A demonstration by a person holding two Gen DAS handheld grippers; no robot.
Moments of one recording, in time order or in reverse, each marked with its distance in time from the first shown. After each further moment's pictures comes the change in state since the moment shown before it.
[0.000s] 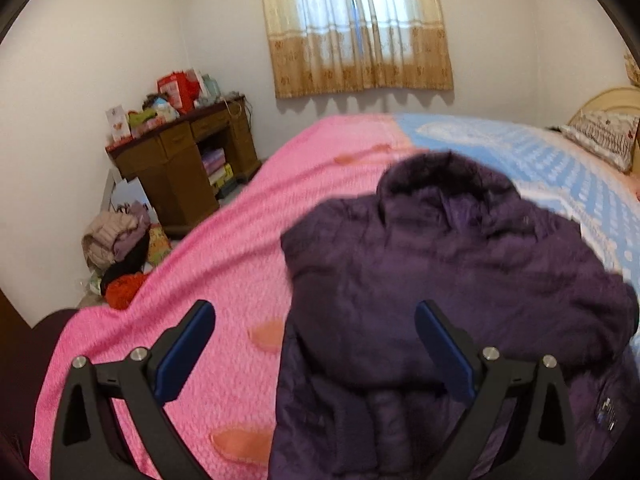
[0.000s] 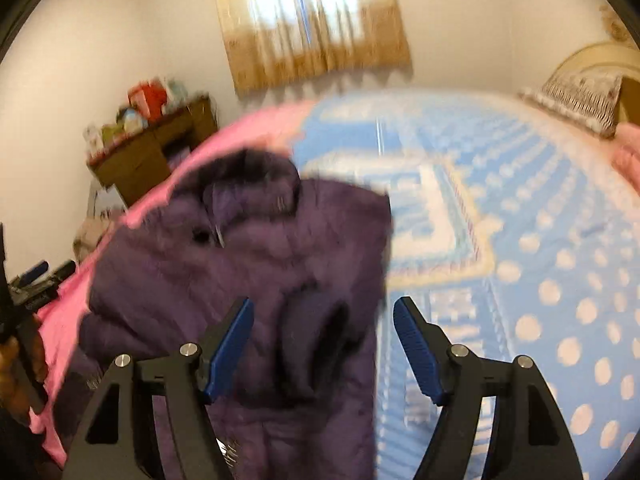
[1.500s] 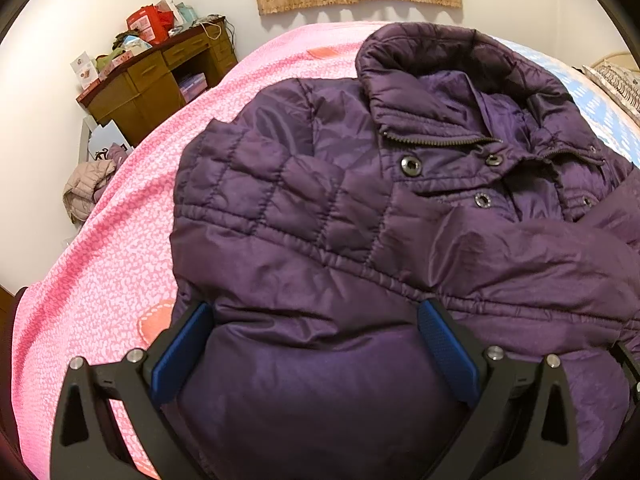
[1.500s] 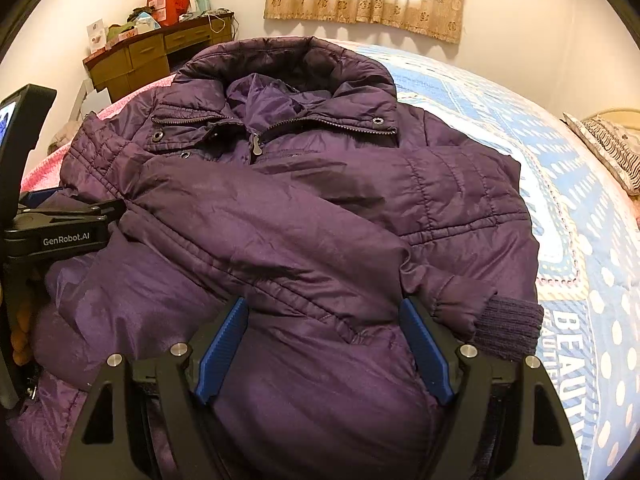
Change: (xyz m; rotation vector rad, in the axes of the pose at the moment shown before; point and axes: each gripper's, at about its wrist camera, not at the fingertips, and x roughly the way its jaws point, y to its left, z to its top) left arm 0.127 -0.054 -0.023 0.042 0.344 0.013; right arm 0.143 0.095 -0.035 -0.246 0.233 -0.116
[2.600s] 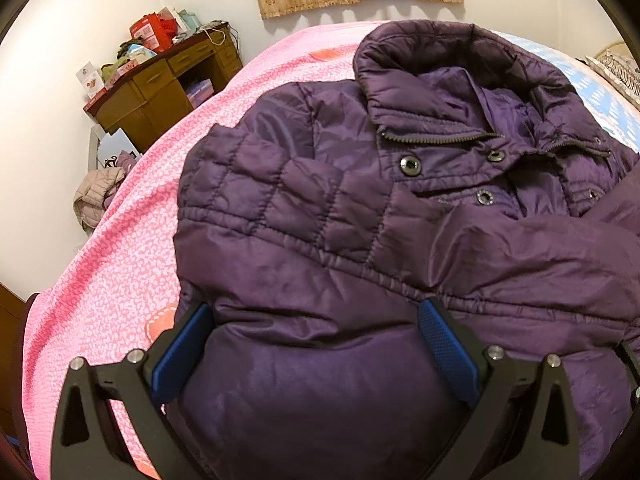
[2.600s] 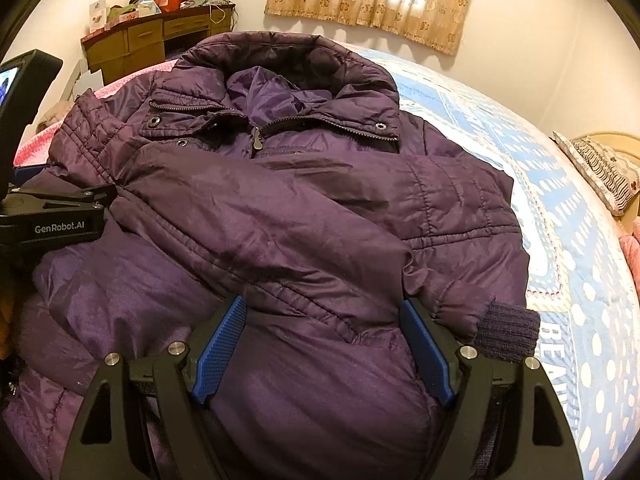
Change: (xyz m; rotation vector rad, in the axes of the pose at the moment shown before) left arm -0.003 -0.015 -0.004 0.021 -0.009 0.052; right arm 0.001 0.014 0.000 -0.065 0.000 -0.094
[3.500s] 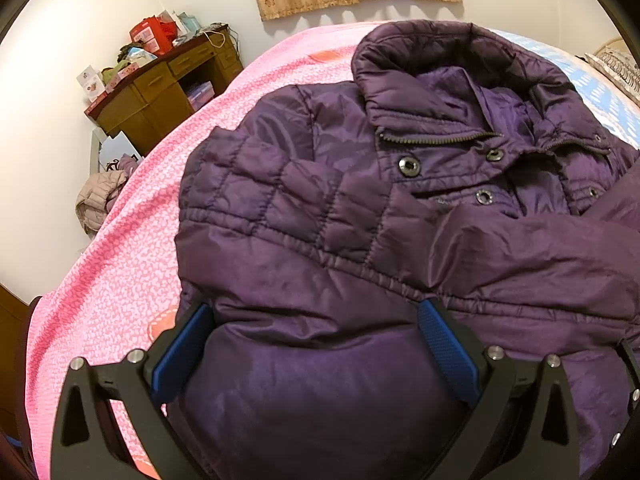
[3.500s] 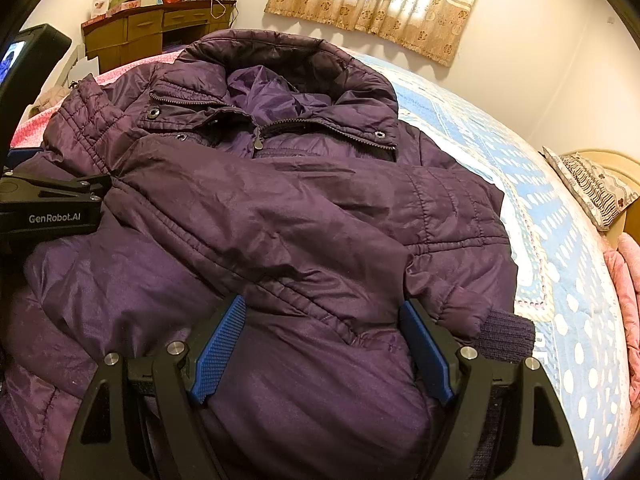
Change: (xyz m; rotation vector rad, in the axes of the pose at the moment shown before) left arm -0.006 -0.003 -0.001 0.009 -0.003 0.010; right arm -0.003 0.011 0.000 -0.043 -0.009 -0.067
